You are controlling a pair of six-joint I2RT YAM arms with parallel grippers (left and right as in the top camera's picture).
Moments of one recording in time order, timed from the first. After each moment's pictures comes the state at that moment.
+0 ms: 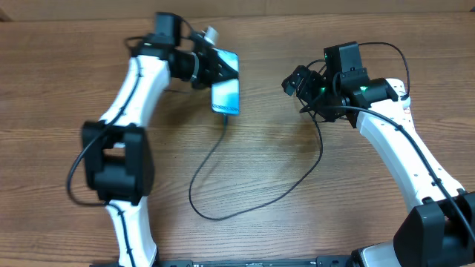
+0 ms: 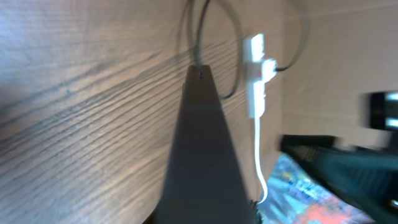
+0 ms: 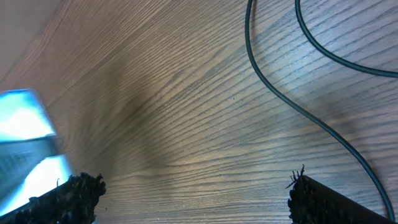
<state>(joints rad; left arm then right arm) -0.17 2.17 1.79 -0.75 0.94 -0.33 0.24 1.64 1.33 -0.70 -0.21 0.75</state>
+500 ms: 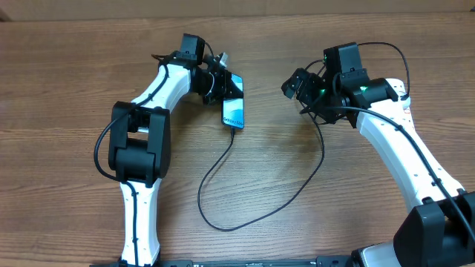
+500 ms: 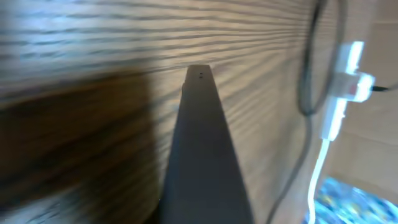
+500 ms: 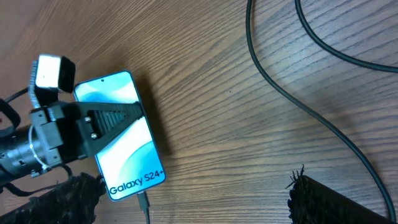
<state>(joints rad) -0.22 2.36 1.79 -0.66 0.79 -0.37 0.24 1.64 1.33 -0.73 -0.22 0.72</state>
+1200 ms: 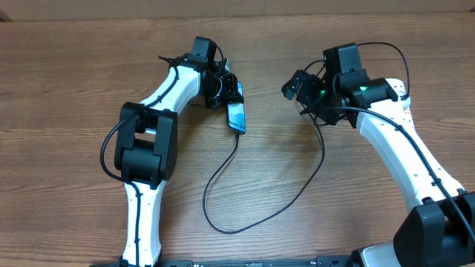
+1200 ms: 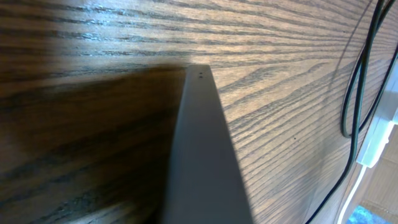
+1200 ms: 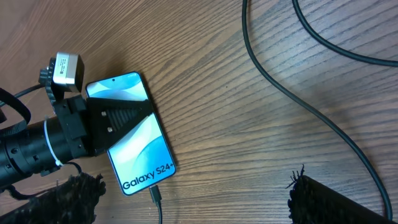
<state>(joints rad) -0.27 2.36 1.79 -0.68 0.60 -0.46 0.24 1.64 1.33 -0.74 -0.22 0.72</state>
